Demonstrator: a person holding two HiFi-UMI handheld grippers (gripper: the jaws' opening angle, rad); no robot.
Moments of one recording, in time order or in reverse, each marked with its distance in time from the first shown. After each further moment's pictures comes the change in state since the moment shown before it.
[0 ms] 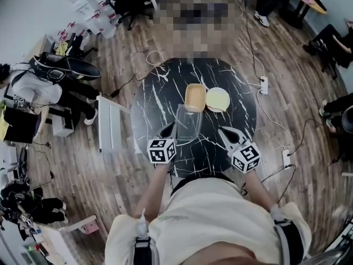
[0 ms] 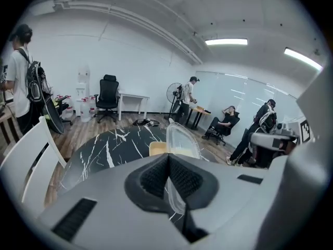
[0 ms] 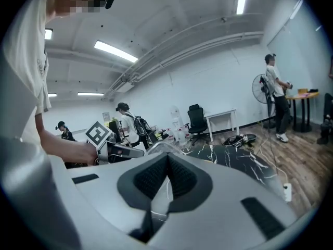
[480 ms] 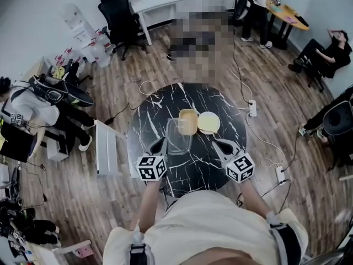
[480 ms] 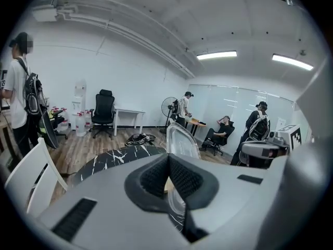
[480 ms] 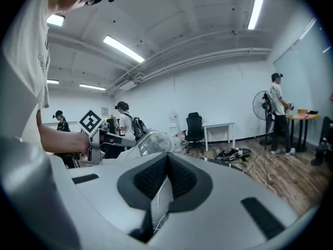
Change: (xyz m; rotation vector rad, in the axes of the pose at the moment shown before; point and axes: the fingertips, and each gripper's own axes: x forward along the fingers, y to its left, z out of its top) left arm -0.038 -0.010 0.069 0.040 -0.156 -0.049; right arm -0.008 0.003 0.045 -0.124 -0.045 -0.053
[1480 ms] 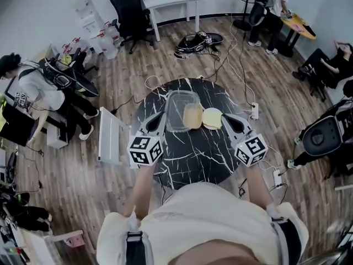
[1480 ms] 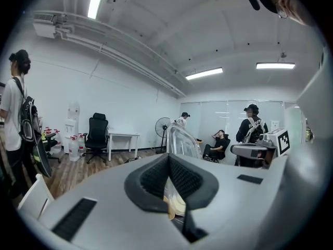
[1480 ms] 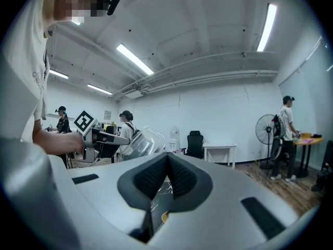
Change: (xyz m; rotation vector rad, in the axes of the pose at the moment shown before) left arm -0.042 -0.019 0.119 0.095 -0.232 -0.066; right arm -0.004 -0.009 0.104 -0.131 -0.169 0.003
